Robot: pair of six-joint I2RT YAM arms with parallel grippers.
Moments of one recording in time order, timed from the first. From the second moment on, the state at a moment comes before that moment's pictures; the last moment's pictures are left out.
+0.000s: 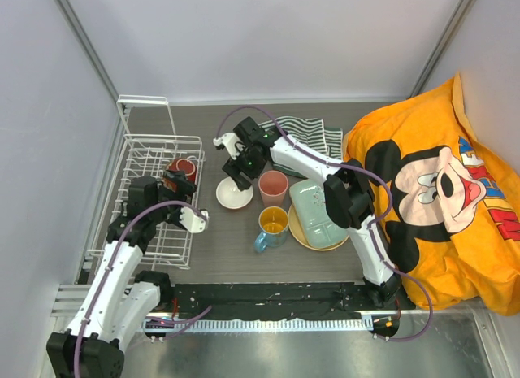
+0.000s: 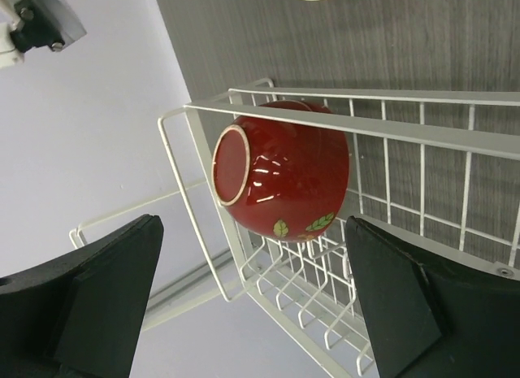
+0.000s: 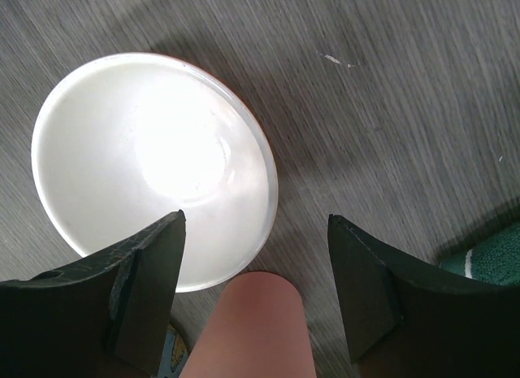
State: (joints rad) left arm -0.13 0.76 0.64 -0.53 0.32 1.75; right arm 0.75 2.24 1.98 -0.80 -0.23 -0.27
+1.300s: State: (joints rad) left arm -0.07 0.87 0.50 -0.37 0.39 2.04; right arm 0.74 2.24 1.96 -0.80 -0.26 -0.29
